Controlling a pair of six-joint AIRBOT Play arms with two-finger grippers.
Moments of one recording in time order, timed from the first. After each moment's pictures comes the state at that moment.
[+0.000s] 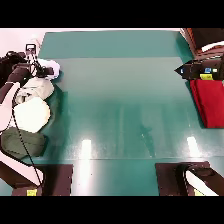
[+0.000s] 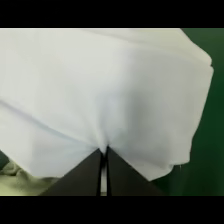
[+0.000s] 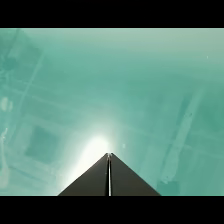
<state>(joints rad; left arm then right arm) 0.10 -1.78 1.55 1.78 -0.55 -1.77 0.03 -0.91 1.28 -1.15 1.15 1.41</state>
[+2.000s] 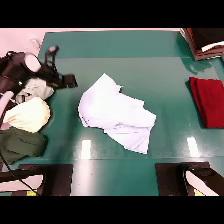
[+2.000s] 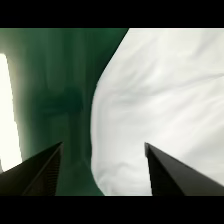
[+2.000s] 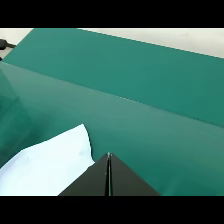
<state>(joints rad) -0.16 -1.39 1.30 1.30 -1.05 -1.67 0.03 -0.93 1.74 -1.15 1.25 1.41</state>
